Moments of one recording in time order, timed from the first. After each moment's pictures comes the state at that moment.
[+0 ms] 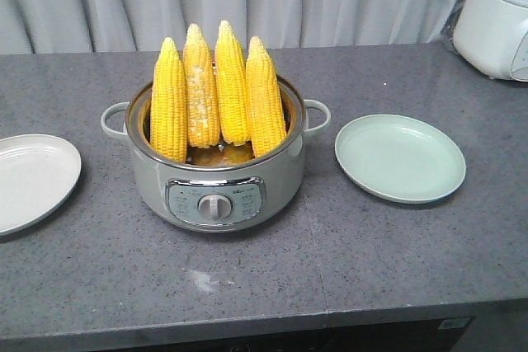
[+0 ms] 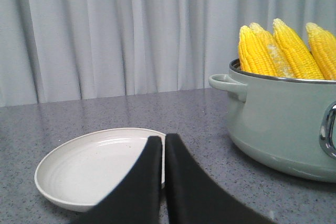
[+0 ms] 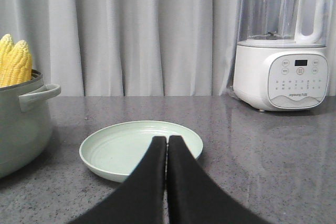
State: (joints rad) left arm -0.04 -0.01 0.03 0.08 0.00 -0.05; right arm 0.03 -0.01 0.03 -0.01 -0.03 0.02
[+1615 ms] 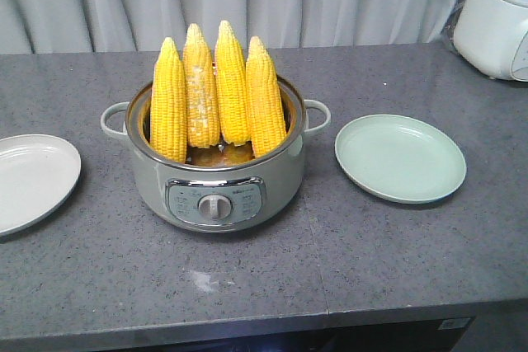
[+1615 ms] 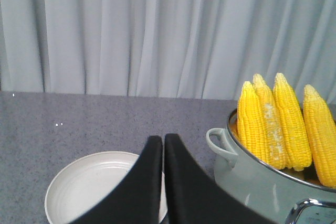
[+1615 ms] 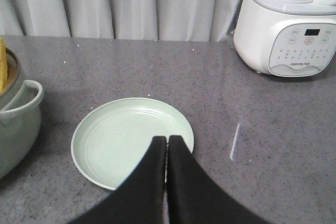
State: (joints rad) left arm -0.04 0.37 -0.68 0.07 0.51 -0.21; right arm 0.03 0.71 -0.80 -0.01 0.52 -0.04
